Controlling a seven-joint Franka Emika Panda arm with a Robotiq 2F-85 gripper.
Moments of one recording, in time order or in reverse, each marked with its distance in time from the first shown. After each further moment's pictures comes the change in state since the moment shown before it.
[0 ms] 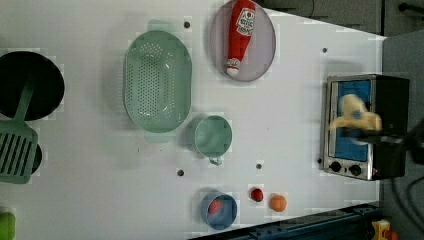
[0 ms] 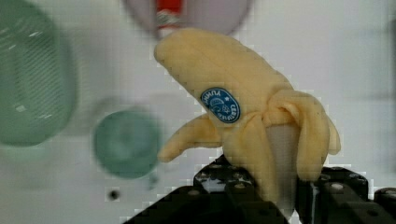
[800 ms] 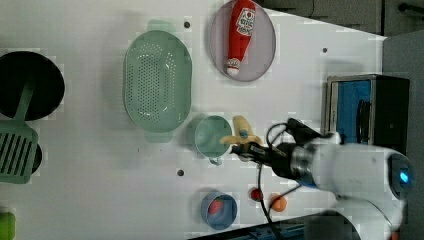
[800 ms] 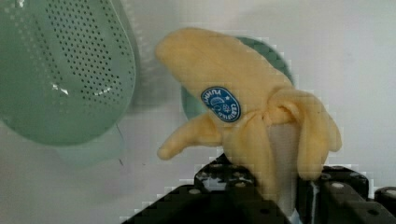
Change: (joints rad) arm 0.056 0.278 0.273 -0.217 0.132 0.432 0.553
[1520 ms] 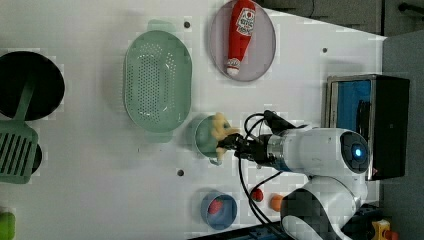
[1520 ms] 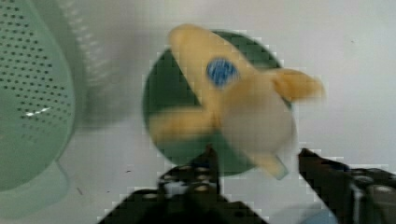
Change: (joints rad) arm -0.008 0.139 -0.012 0.004 -0.124 0.073 0.078
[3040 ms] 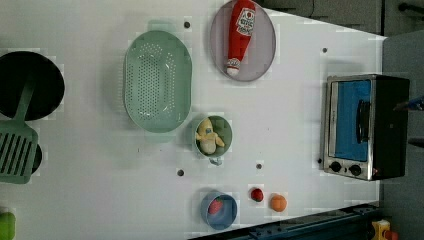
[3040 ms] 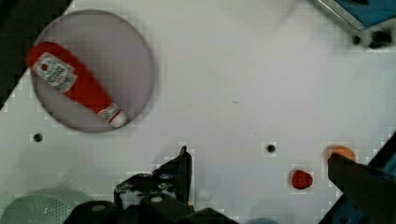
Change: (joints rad) arm -0.042 -0.307 -0.481 0.518 -0.055 -0.759 0.037
